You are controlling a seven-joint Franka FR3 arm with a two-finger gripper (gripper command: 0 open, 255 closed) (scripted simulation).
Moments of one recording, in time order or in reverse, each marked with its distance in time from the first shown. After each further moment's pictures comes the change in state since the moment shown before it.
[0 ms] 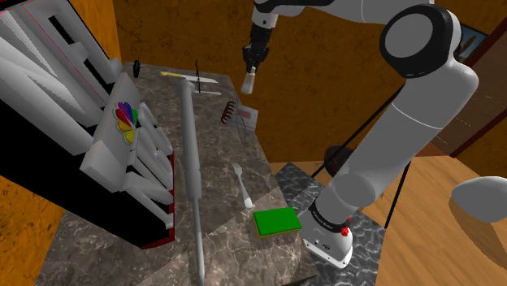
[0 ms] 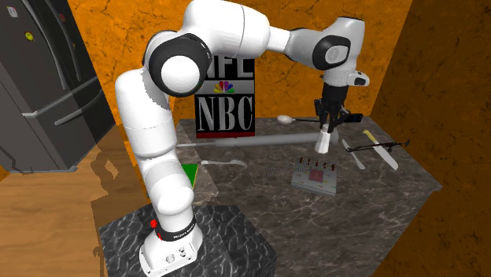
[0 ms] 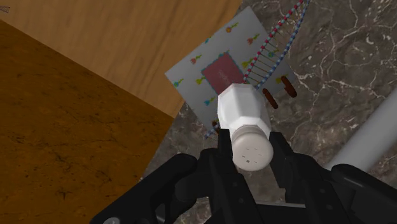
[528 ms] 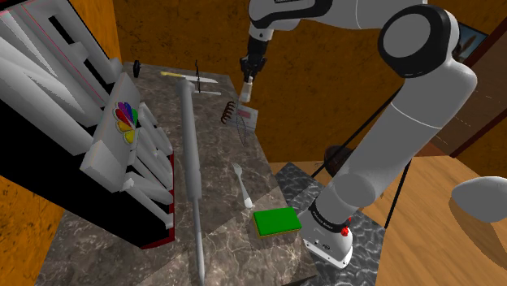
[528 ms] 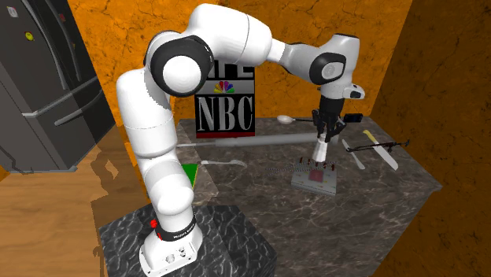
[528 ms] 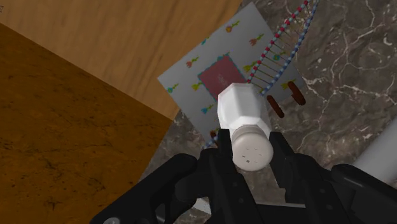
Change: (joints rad) arm 0.000 0.009 0.000 -0.097 0.001 0.105 0.003
